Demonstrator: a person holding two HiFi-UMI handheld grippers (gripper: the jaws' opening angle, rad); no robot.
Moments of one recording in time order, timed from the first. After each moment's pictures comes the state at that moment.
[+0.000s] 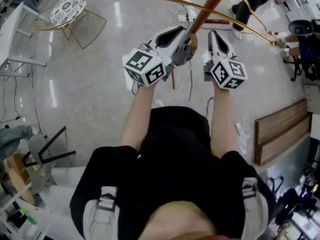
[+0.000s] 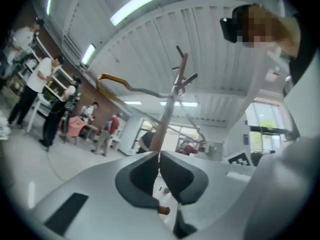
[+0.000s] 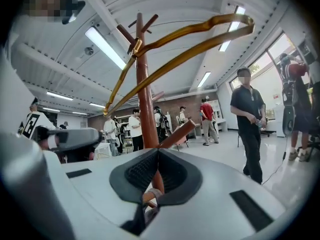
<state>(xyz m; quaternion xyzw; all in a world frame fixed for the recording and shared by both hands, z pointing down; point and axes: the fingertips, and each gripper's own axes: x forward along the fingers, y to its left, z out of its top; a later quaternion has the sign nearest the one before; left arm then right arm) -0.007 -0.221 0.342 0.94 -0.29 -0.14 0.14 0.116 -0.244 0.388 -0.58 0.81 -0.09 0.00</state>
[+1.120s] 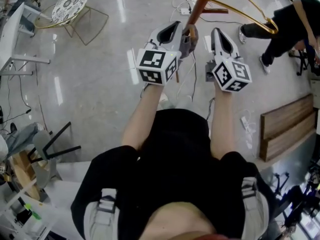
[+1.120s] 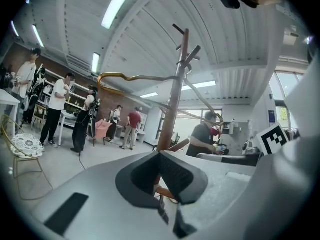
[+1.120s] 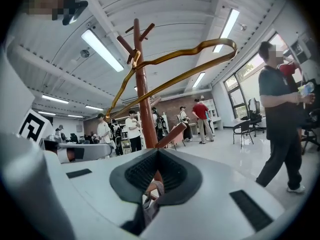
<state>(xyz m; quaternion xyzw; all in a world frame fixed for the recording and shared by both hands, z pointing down) 0.003 -0.220 0.370 0.89 -0.43 -0.04 0.13 0.129 -0.209 0.381 -0.60 0.79 -0.10 0.02</state>
